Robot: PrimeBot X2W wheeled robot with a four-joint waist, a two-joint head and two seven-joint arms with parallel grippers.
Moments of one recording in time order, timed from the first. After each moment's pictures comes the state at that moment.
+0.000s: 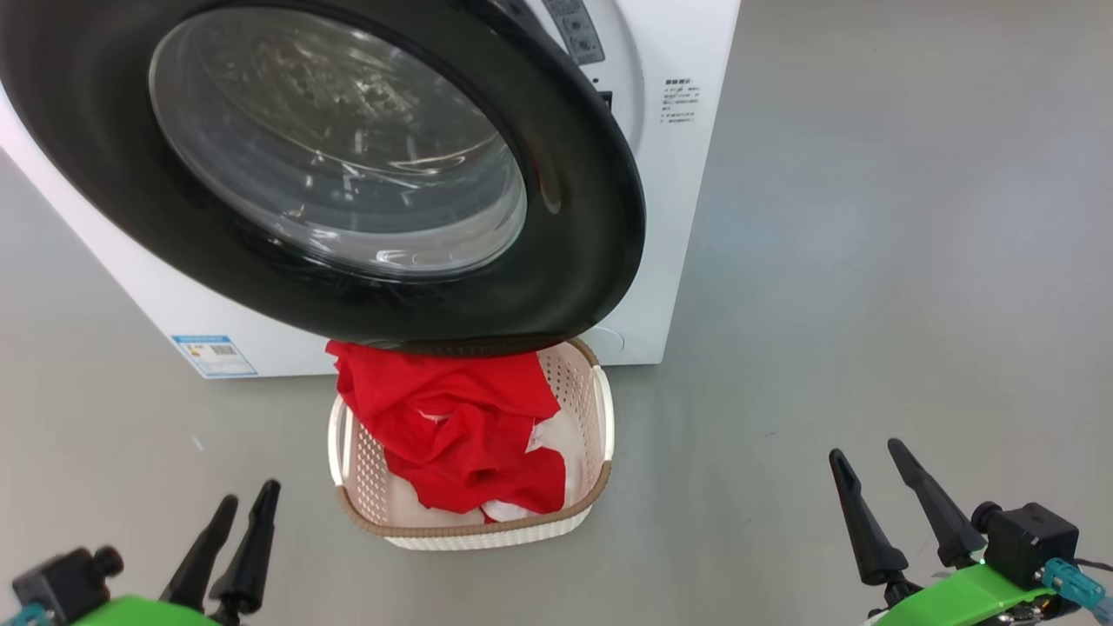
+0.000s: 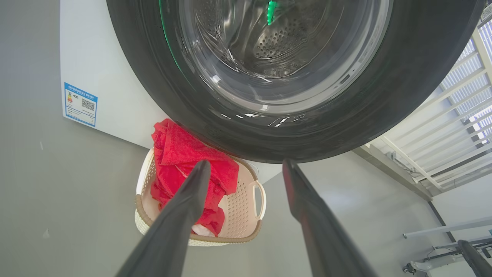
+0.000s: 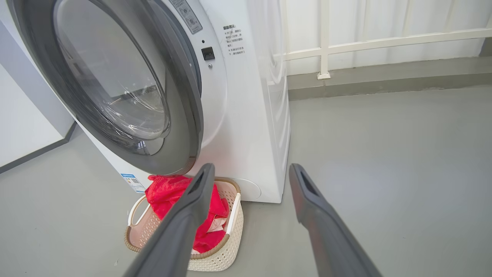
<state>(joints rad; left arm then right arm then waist) -0.16 0.45 -0.36 0.35 -1.17 -0.12 -0.25 0.01 -0.16 0.11 0.23 0.46 0.12 -0.26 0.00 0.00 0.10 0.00</state>
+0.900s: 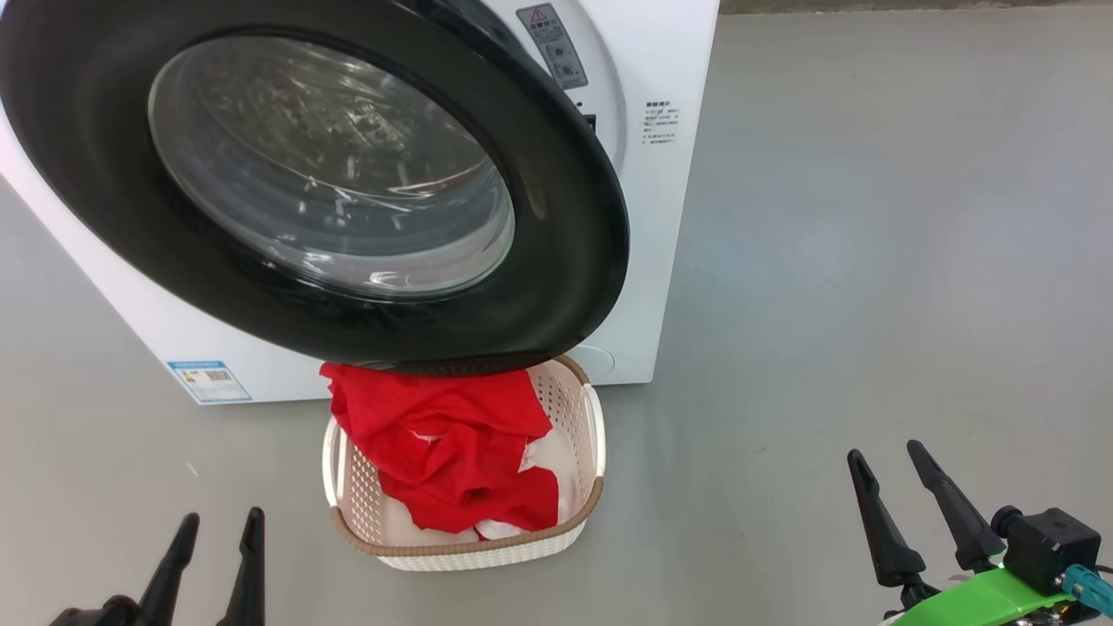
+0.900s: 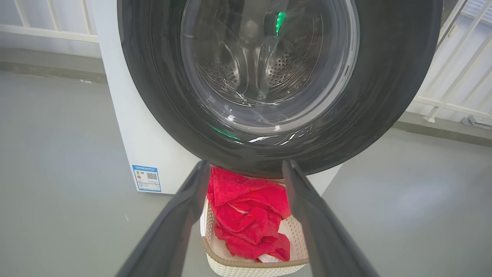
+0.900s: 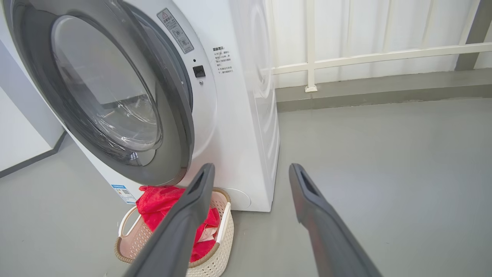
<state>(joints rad) 0.02 0.19 0.03 0.24 -0.44 -0.13 -0.25 0.04 -0.17 0.08 0.21 0.46 0.12 -0.26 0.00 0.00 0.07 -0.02</state>
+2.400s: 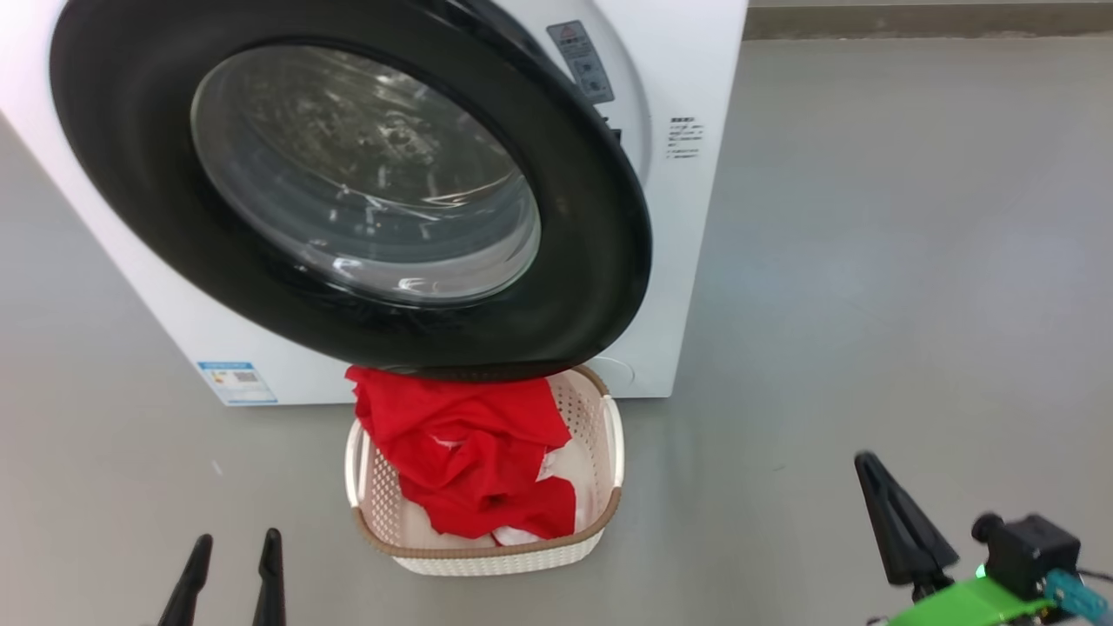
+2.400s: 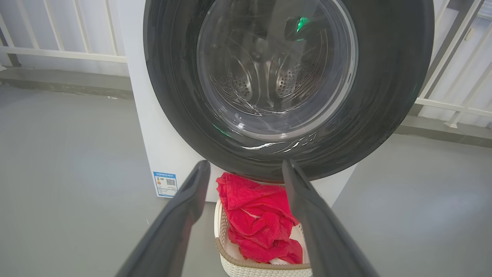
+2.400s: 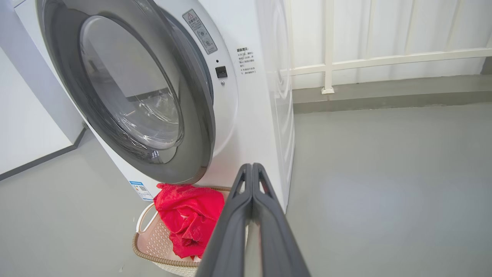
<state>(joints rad) 0.10 0.07 0.11 0.15 -0.27 -0.13 -0.25 0.06 -0.16 0.10 0.20 0.45 0.12 -0.26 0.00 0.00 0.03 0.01</state>
